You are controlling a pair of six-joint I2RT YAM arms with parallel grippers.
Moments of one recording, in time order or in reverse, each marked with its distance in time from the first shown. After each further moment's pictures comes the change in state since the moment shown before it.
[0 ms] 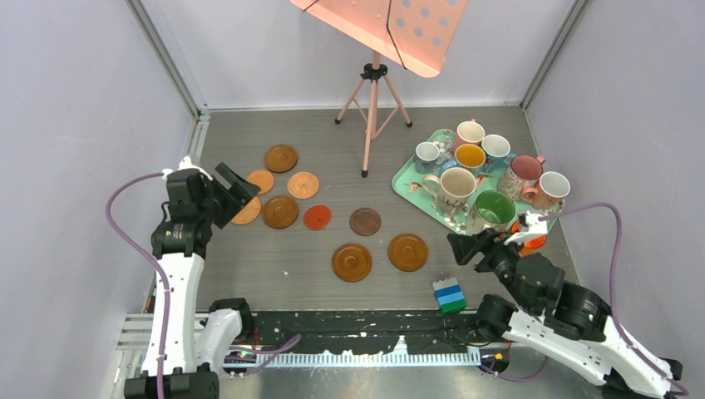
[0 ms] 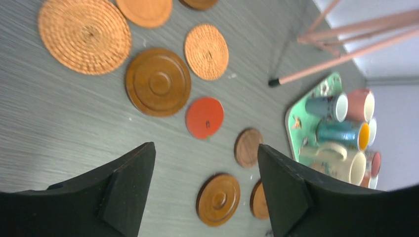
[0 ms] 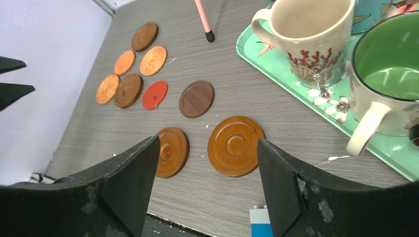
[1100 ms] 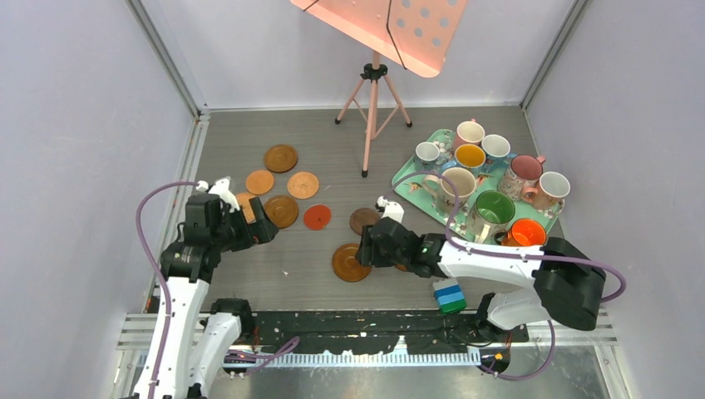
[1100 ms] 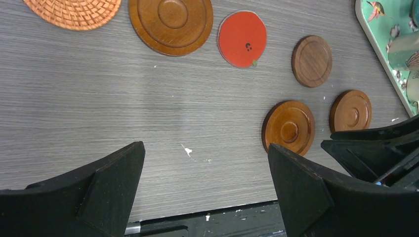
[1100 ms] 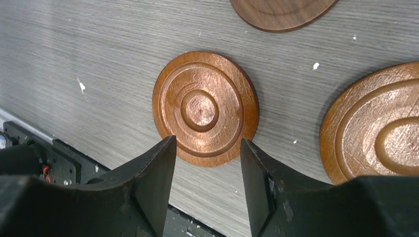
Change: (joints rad) left arm -0.179 -0.159 -0.137 -0.179 0.045 0.391; right arm 0.033 1.231 0.045 0.650 -0.429 0.169
